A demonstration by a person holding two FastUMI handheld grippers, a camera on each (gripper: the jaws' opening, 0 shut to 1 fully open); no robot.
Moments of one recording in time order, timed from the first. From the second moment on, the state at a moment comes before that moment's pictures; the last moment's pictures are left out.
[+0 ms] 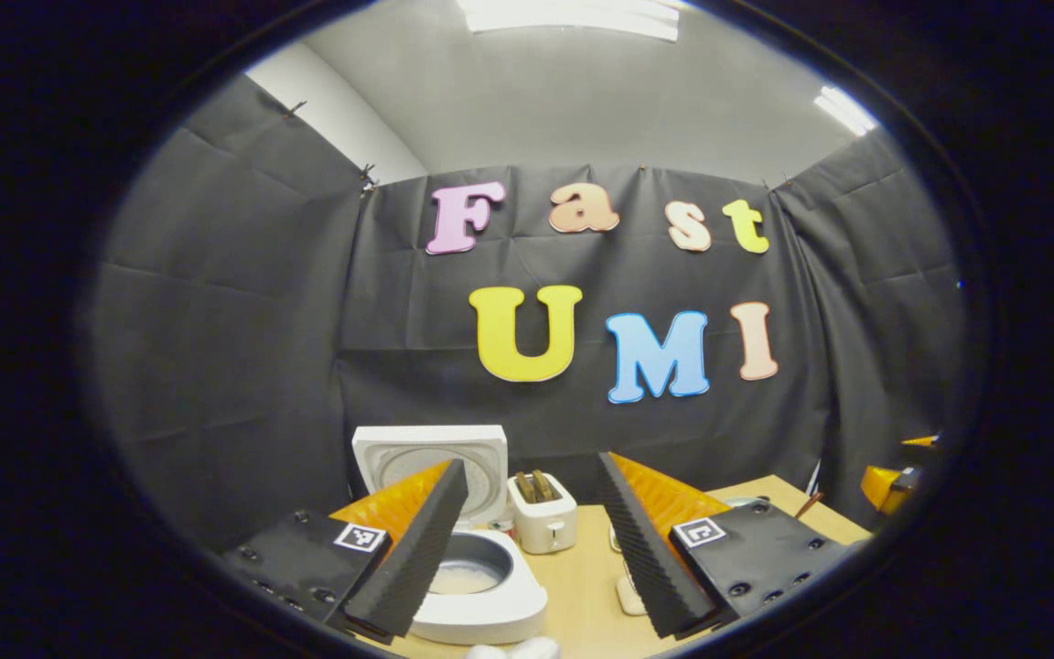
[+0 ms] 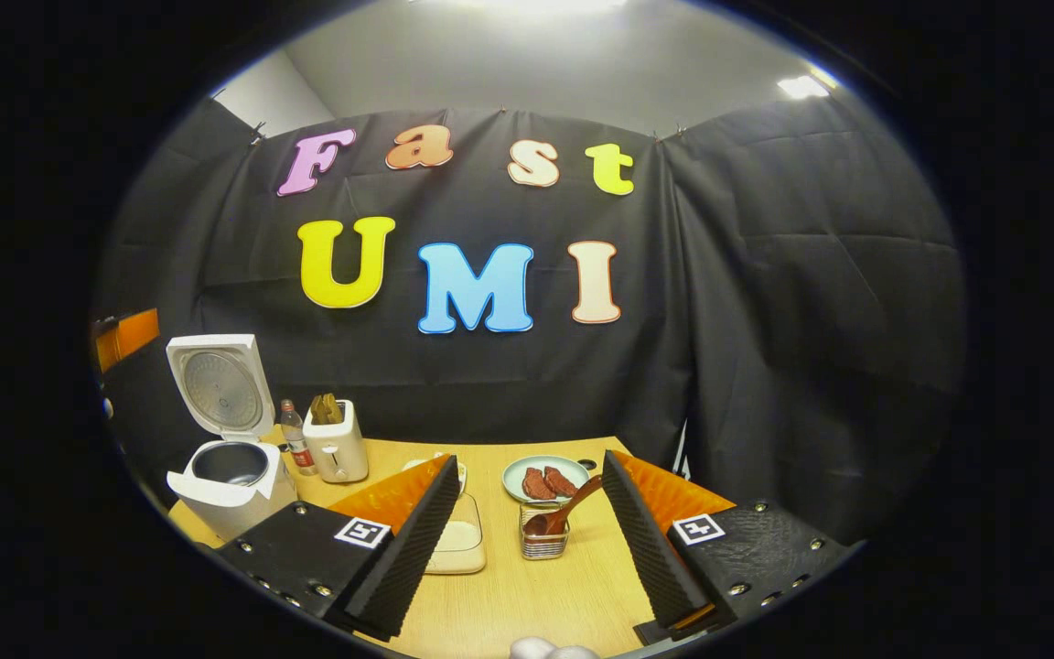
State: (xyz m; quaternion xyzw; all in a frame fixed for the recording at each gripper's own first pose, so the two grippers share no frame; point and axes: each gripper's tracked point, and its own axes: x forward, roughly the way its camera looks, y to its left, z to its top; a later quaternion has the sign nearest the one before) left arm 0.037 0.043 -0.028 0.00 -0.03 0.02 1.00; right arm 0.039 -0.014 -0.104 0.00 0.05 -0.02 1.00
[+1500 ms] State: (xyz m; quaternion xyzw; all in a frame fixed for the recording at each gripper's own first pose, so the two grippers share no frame) left arm 0.055 0.007 -0.055 0.01 0.01 0.04 1.00; right arm 0.295 -0.078 -0.347 0.11 0.17 -0.04 0.98
